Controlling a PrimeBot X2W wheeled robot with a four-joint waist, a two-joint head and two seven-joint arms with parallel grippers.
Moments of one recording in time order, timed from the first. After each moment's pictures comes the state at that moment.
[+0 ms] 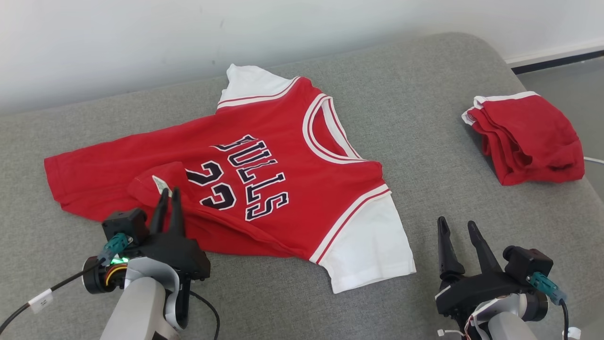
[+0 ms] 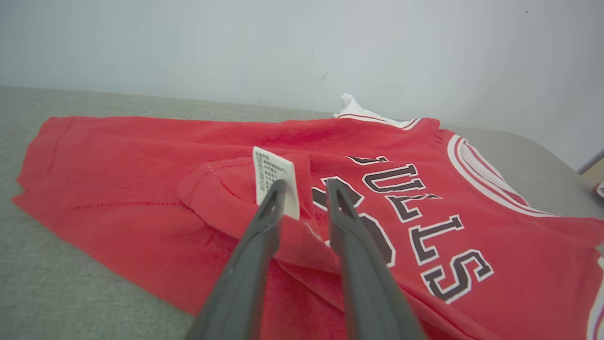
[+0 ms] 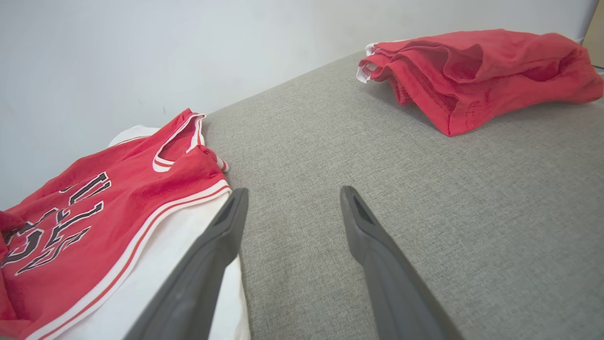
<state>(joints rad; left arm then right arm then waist) -0.54 0.05 -0.08 0.76 -0.34 -0.03 -0.25 -0.27 -0.10 0.01 0.55 0.39 0.13 -0.26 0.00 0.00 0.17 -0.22</state>
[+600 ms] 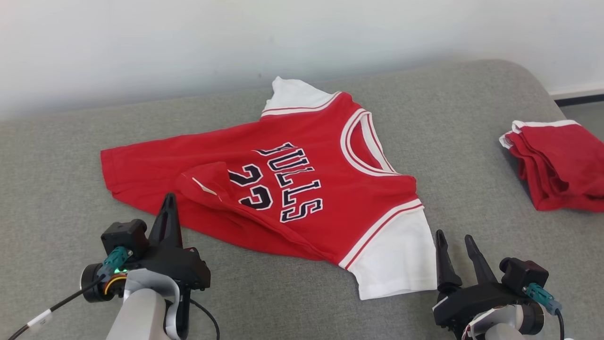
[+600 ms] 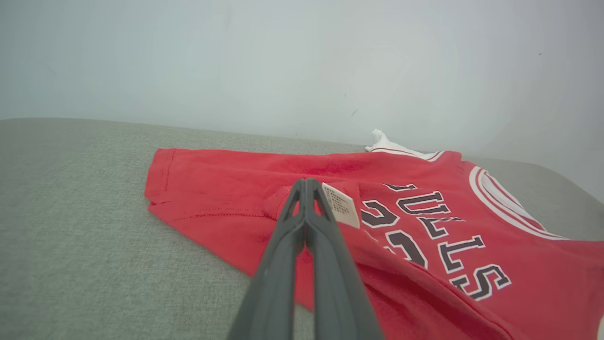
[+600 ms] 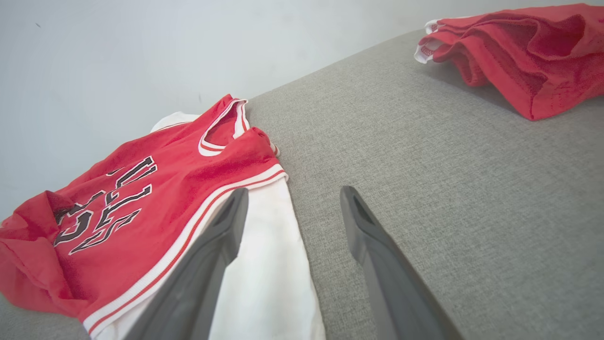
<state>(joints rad) -0.47 0.06 -0.08 0.66 -0.32 -0.03 -0.26 -0.25 -0.08 0.00 0.57 0.39 0.13 -0.26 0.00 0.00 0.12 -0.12</state>
